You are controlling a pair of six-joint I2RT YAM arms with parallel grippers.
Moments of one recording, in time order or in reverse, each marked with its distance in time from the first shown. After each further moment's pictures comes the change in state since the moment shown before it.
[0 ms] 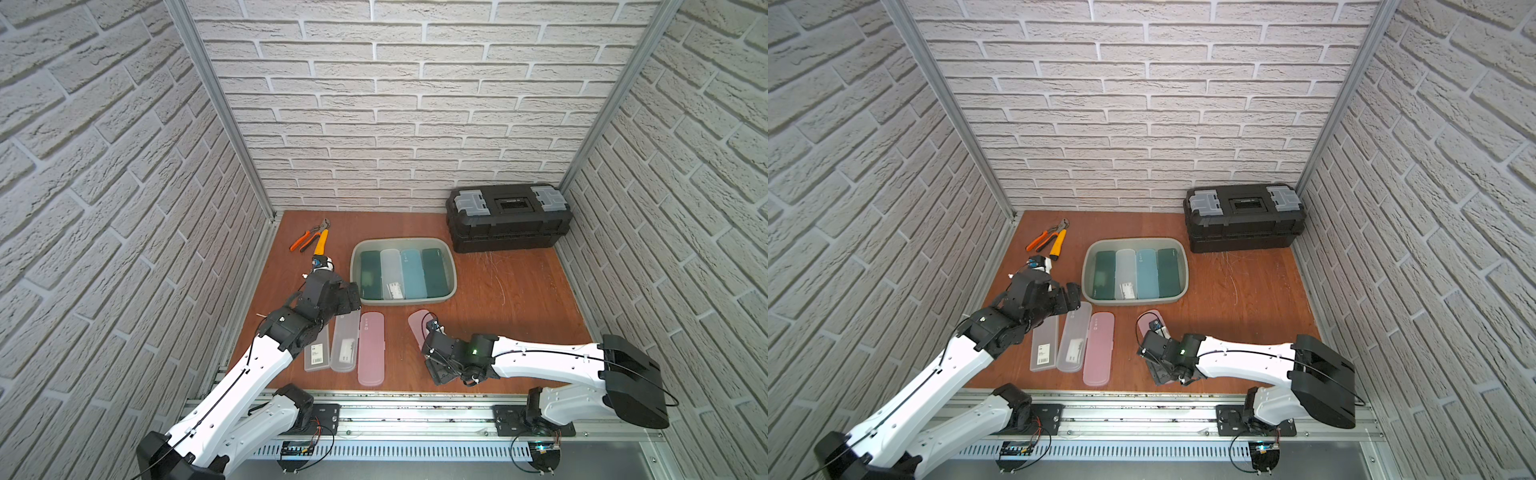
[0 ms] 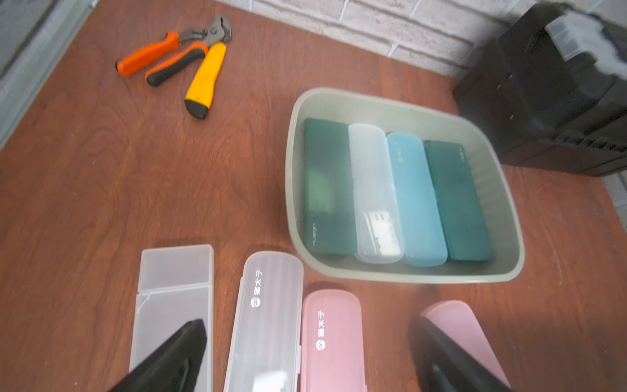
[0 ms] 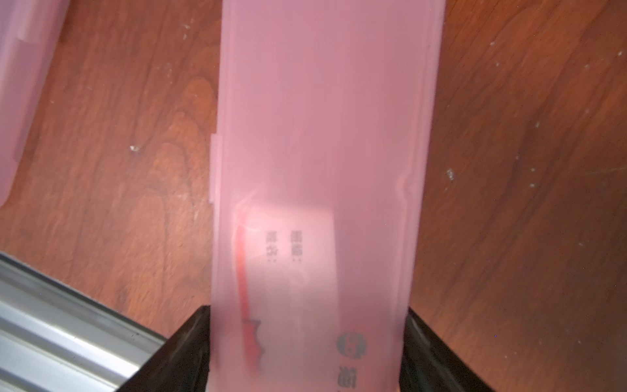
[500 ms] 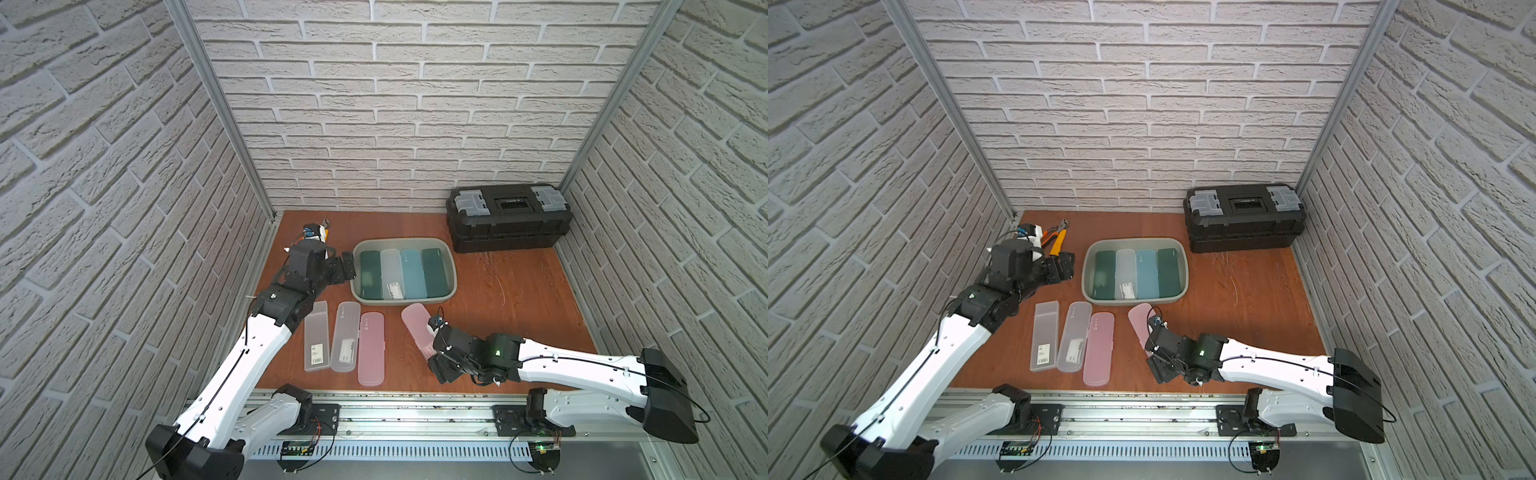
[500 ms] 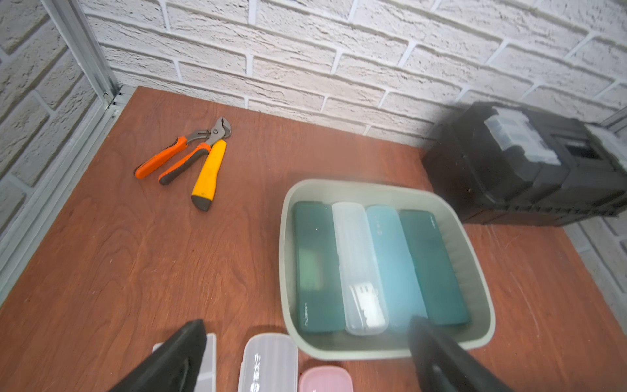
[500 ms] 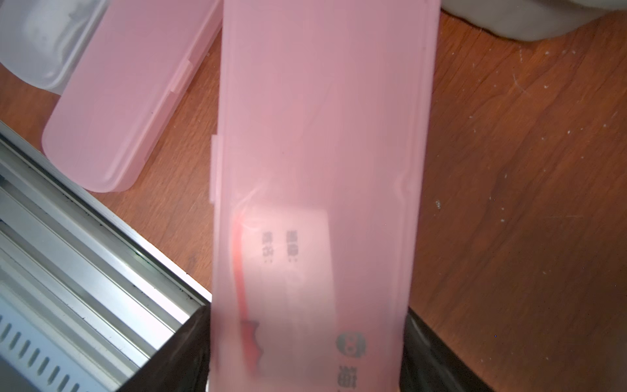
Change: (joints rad) left arm 0.207 0.175 0.229 0.095 0.164 0.163; right arm -0.005 -0.154 0.025 -0.017 -0.027 -0.097
